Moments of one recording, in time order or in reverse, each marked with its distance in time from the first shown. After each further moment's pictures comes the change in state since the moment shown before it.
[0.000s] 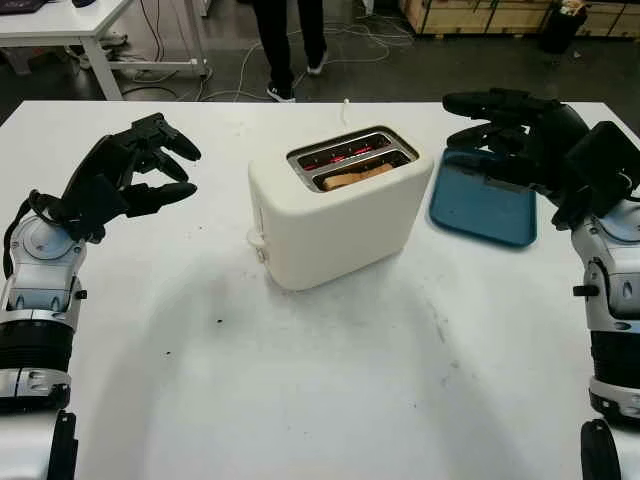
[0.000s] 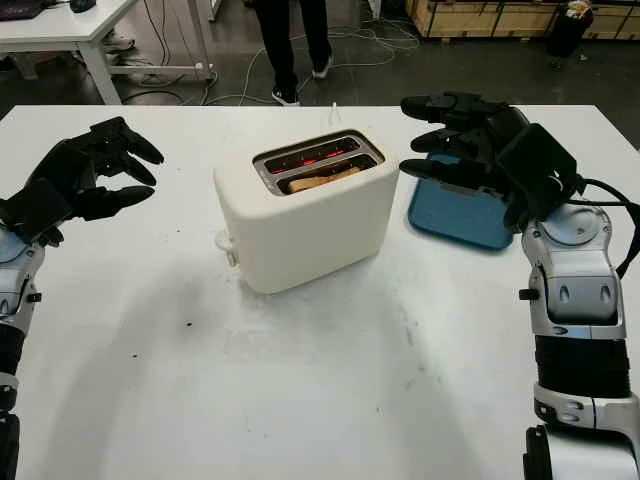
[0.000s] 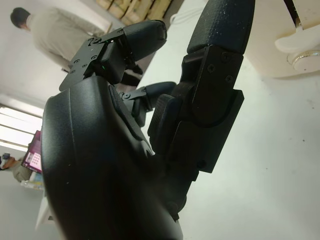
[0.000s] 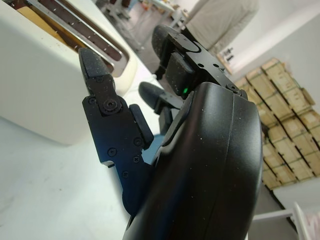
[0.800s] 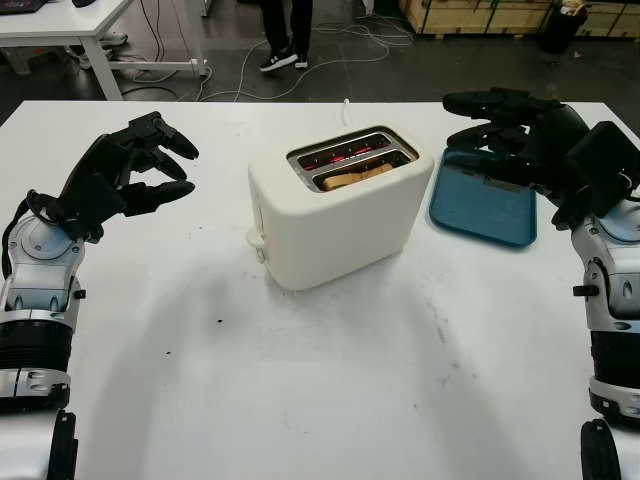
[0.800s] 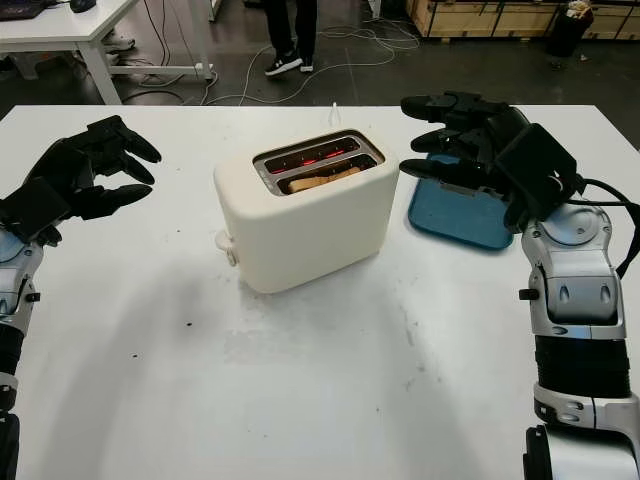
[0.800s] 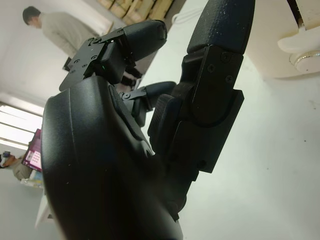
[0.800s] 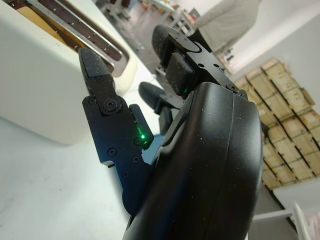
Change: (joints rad) left arm 0.000 0.000 0.008 0.000 -0.004 0.002 0.001; right arm 0.000 0.000 0.000 0.000 -0.001 0.000 0.000
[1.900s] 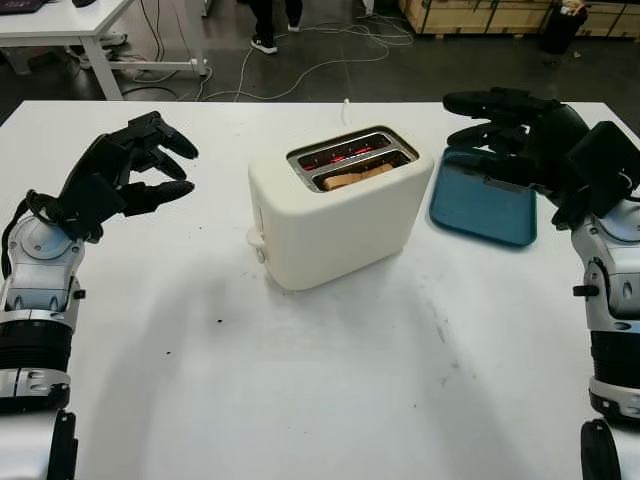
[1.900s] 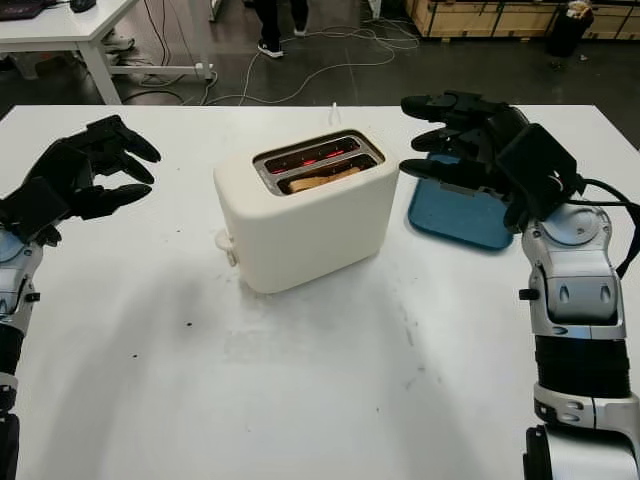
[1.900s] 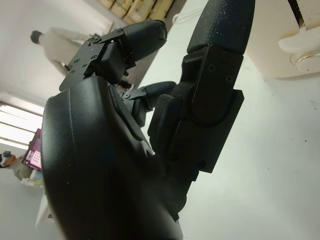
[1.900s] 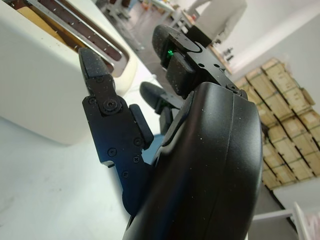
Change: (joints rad) left arm 0.000 0.000 0.002 0.000 0.000 -0.001 0.001; right arm 0.000 0.000 0.000 0.000 0.001 0.000 0.000
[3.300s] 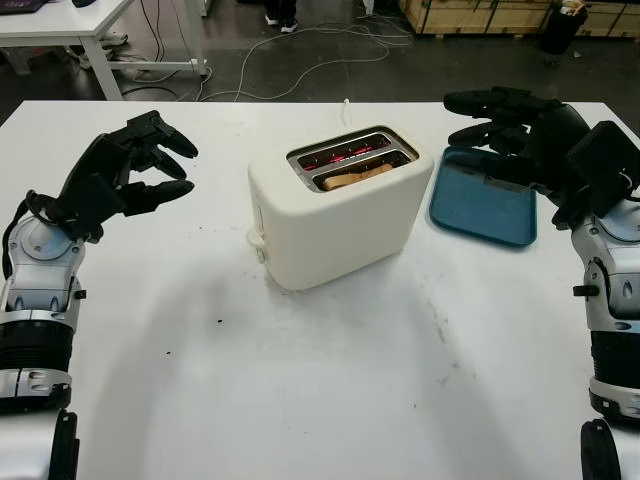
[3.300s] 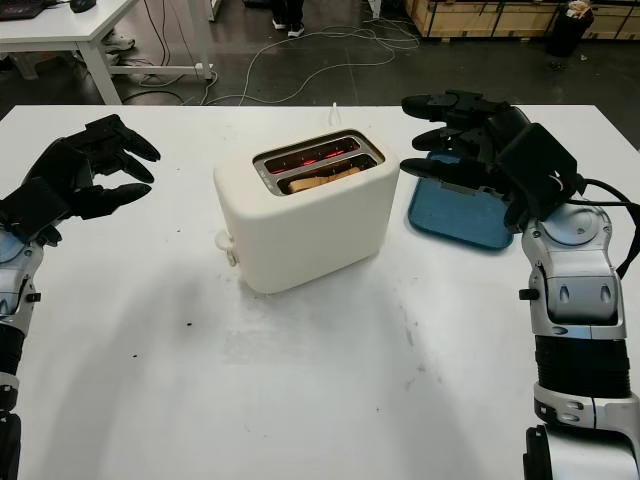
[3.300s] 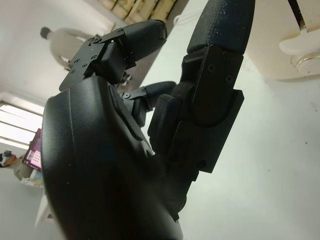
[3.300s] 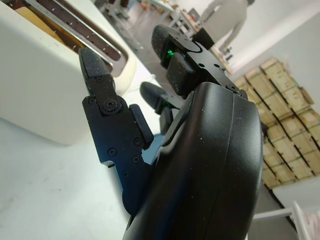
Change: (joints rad) left arm 0.000 -0.007 0.007 0.002 0.000 -0.007 0.001; right arm 0.000 -0.002 -0.002 0.000 0.000 0.000 -0.004
